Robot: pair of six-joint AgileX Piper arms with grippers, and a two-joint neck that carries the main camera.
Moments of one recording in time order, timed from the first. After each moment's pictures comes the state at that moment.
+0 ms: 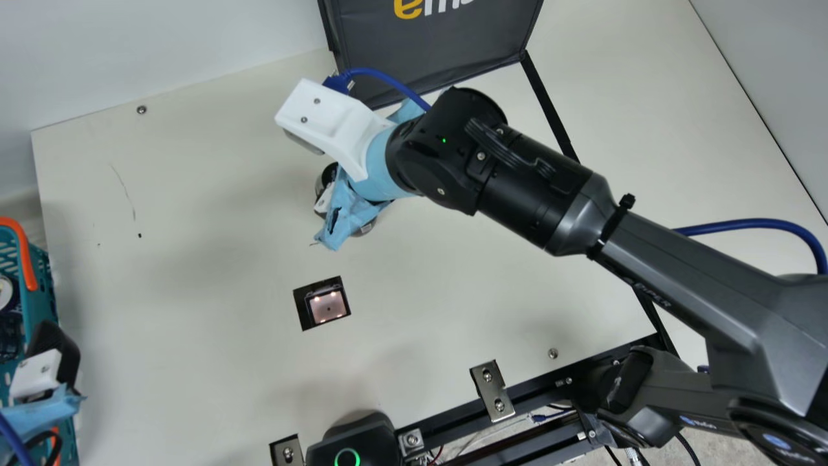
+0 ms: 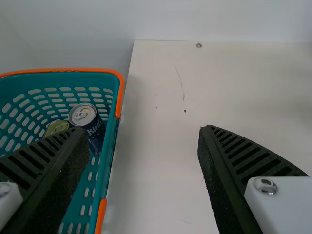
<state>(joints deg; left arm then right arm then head) 6.6 38.1 -34.2 -7.7 34.4 8.9 36.5 87.7 -80.2 1.3 52.4 -5.9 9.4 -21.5</state>
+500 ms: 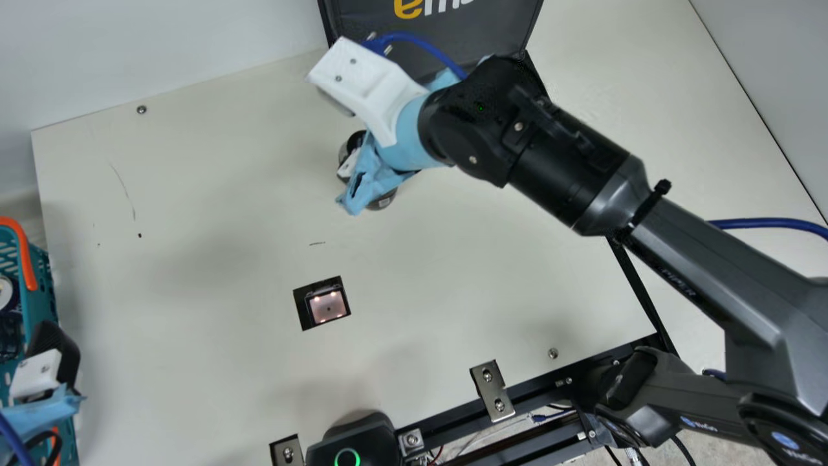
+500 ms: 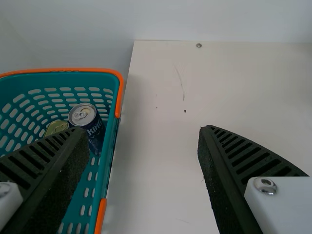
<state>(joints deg) 6.6 38.1 -34.2 -7.7 34.4 8.9 29.3 86.0 -80.7 0.8 53.4 -5.6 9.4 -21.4</state>
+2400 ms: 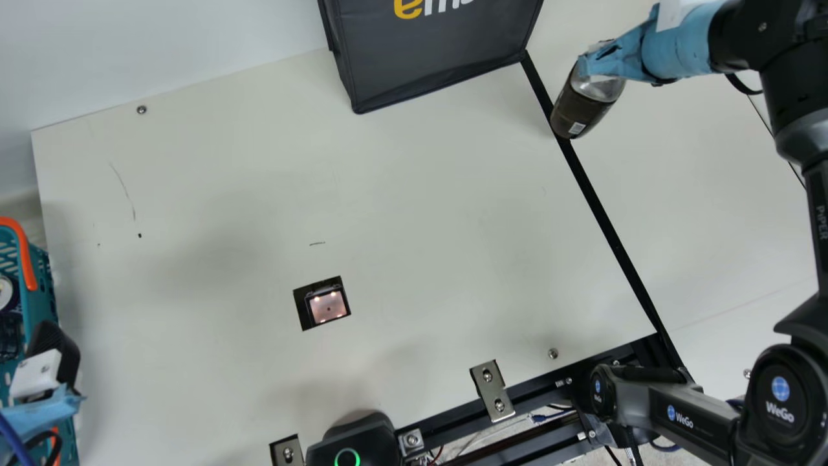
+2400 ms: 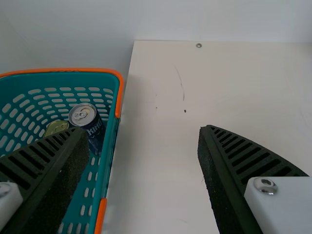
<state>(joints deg) 6.6 38.1 -34.2 -7.7 34.4 8.9 -22.1 82.4 -76.9 10.9 55.4 -19.8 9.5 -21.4</state>
